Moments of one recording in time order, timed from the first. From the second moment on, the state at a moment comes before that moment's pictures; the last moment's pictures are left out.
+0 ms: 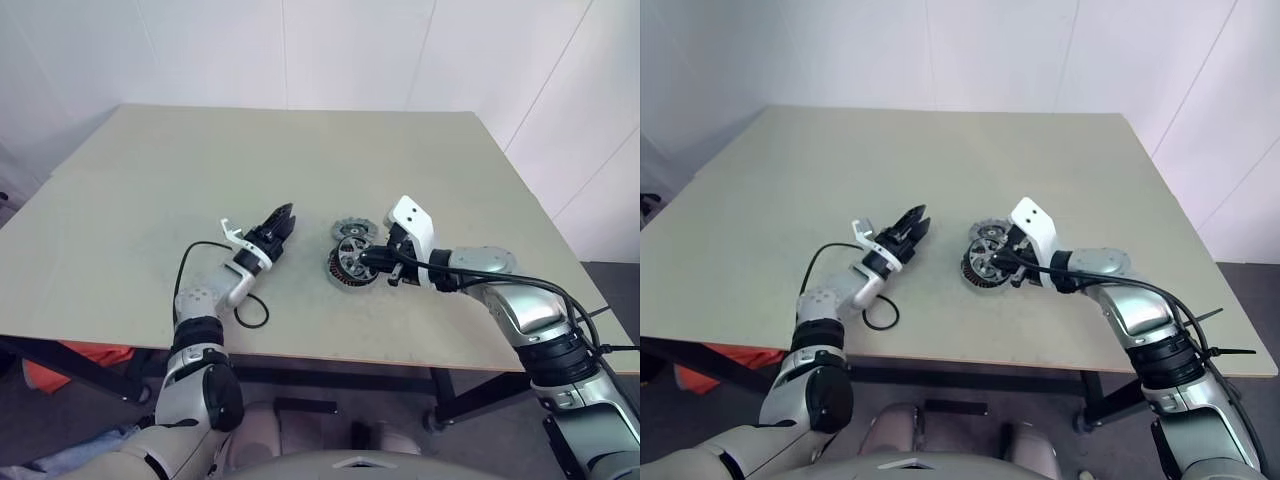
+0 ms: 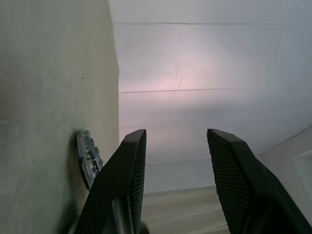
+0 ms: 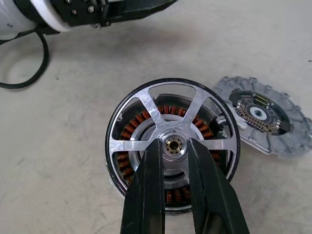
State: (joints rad) left arm -0.60 -0.05 0.63 0.62 -1.05 0.91 -0.44; right arm -0.41 -0.62 0.21 -0.15 0.31 0.68 0.79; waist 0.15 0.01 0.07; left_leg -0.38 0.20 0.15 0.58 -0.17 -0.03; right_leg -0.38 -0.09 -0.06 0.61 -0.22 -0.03
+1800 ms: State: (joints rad) left arm -0.60 0.05 0.49 0.58 -0.91 0.78 -0.49; right arm -0.79 -0.83 0.43 0.42 -0.26 -0.40 1.11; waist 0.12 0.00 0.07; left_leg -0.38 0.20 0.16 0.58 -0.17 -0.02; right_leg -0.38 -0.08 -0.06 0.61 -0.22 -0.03
